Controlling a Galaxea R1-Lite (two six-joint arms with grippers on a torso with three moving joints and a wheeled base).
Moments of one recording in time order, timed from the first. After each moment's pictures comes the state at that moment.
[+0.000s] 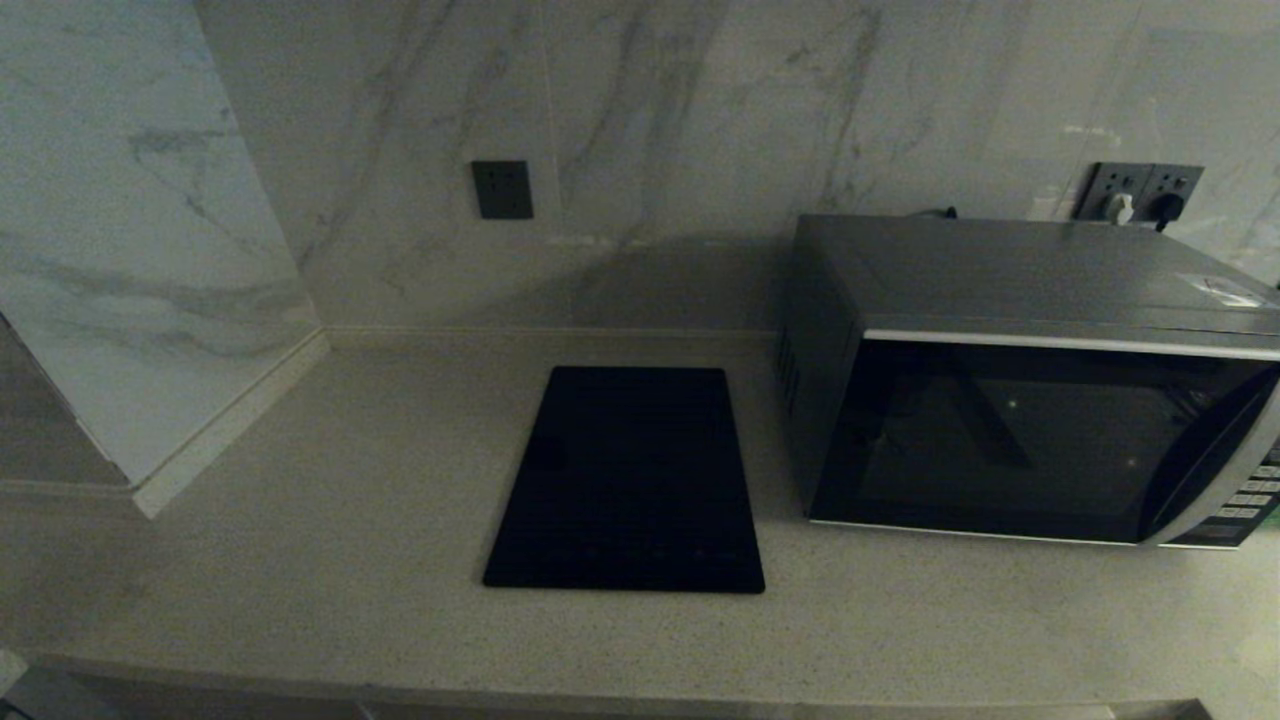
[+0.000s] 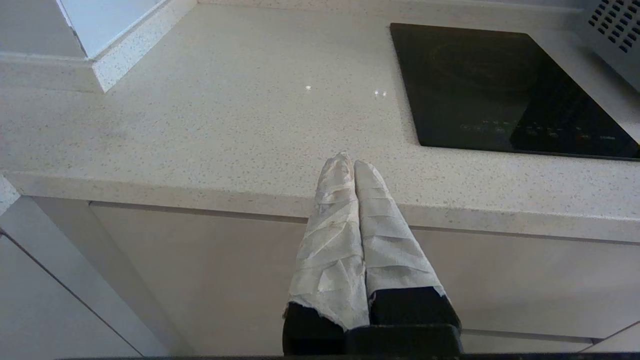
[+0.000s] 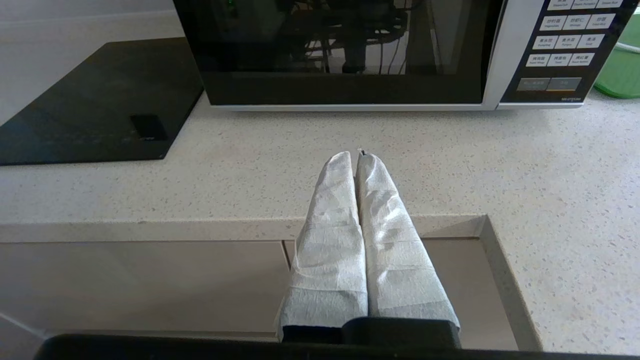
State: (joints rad) left arm 0.00 0.00 0.00 -0.01 0.02 -0.07; right arm 0.00 0.00 0.00 0.00 -0.04 0.13
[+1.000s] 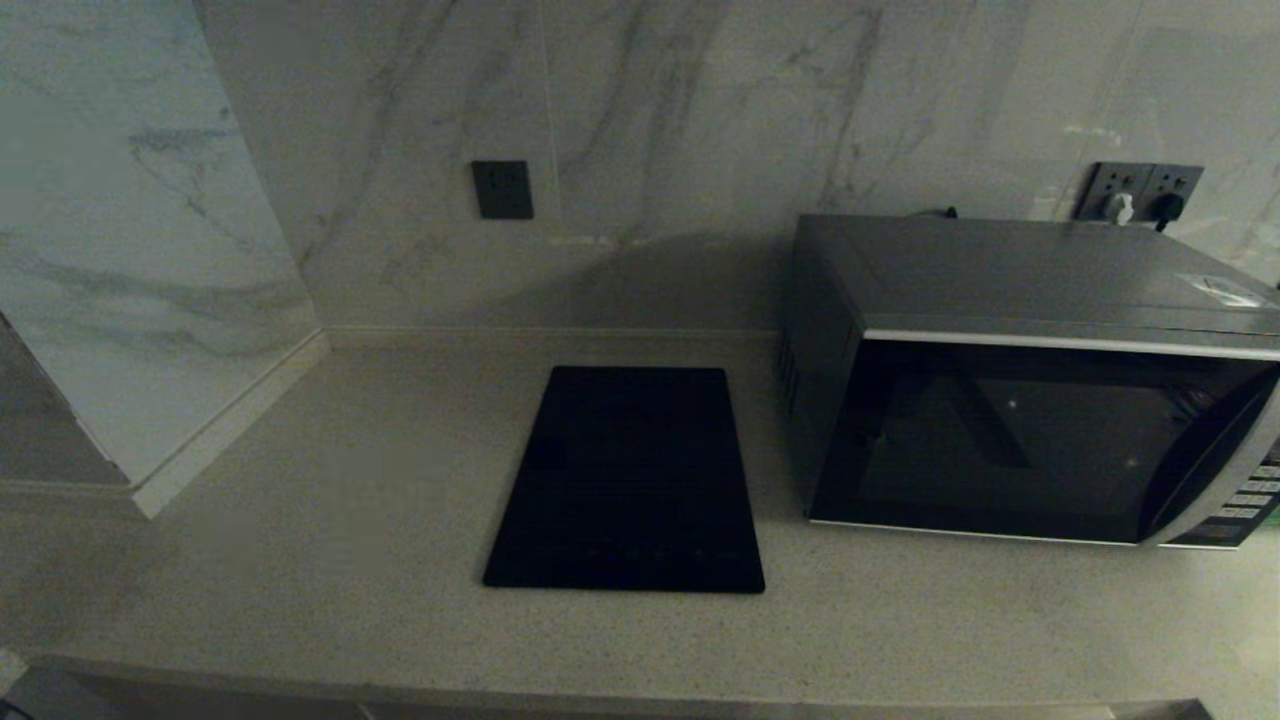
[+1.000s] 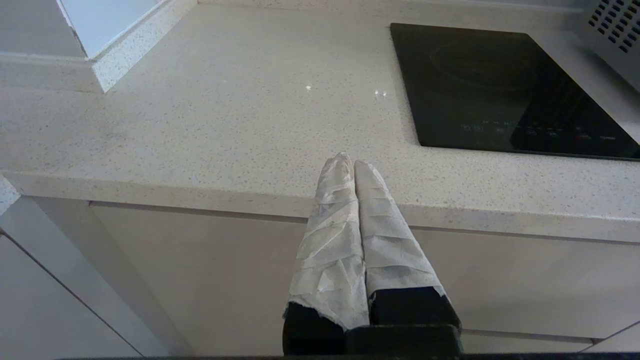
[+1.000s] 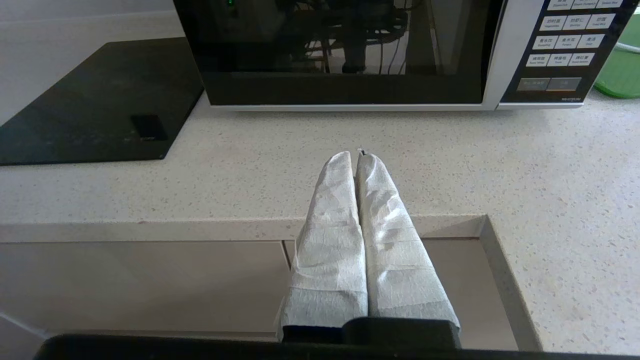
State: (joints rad) left arm 0.00 0.00 0.00 -0.01 0.02 -0.07; right arm 0.00 0.00 0.00 0.00 -0.03 0.13
